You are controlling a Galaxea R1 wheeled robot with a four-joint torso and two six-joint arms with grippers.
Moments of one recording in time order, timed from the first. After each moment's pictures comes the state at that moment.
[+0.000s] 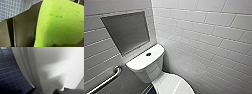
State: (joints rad) left arm 0.83 3.16 -2.57 -0.83 0.21 -0.21; right arm -1.53 2.96 -2.61 -0.14 0.21 0.35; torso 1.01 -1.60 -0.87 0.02
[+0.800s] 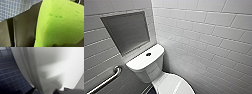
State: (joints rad) left arm 0.84 3.12 -2.47 -0.83 0.16 -0.21; right arm -1.53 2.96 -2.61 -0.14 0.20 0.35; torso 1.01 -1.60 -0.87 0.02
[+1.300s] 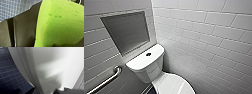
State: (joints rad) left arm 0.83 3.07 -2.37 -0.83 0.16 -0.20; right arm -1.53 2.96 -2.62 -0.14 0.20 0.35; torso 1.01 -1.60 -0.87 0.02
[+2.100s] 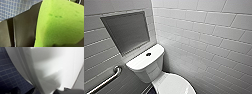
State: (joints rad) left arm 0.82 3.00 -2.24 -0.83 0.15 -0.21; right arm -1.53 2.96 -2.62 -0.14 0.20 0.35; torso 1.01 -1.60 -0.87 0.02
